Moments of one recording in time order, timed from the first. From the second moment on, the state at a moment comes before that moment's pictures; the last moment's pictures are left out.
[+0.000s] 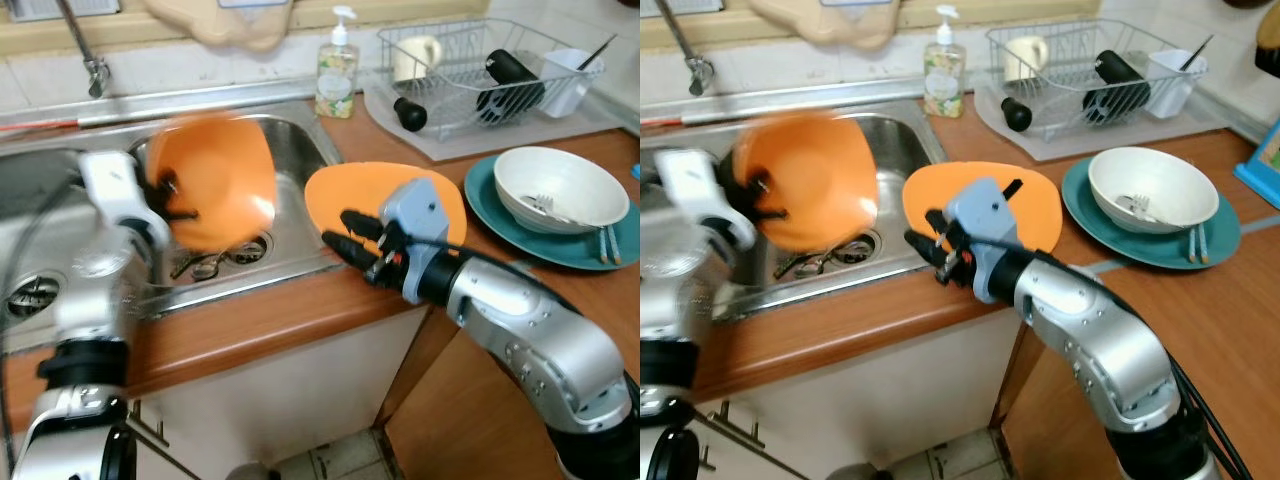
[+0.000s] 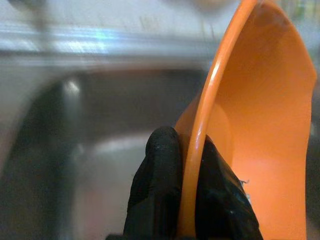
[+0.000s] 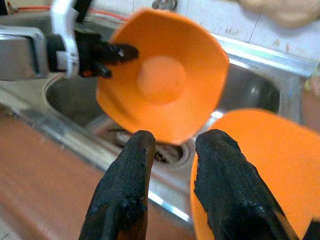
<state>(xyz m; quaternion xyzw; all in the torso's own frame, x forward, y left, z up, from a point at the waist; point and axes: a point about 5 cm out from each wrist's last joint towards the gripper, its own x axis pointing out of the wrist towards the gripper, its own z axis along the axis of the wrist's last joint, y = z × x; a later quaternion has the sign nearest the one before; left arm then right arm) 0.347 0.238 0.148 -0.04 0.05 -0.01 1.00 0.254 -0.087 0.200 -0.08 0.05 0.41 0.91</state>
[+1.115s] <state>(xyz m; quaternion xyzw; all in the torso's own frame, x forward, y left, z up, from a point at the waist) 0.370 0.197 0.104 -0.02 0.21 -0.16 0.96 0.252 -0.086 0.190 -0.10 0.07 0.44 0.89</state>
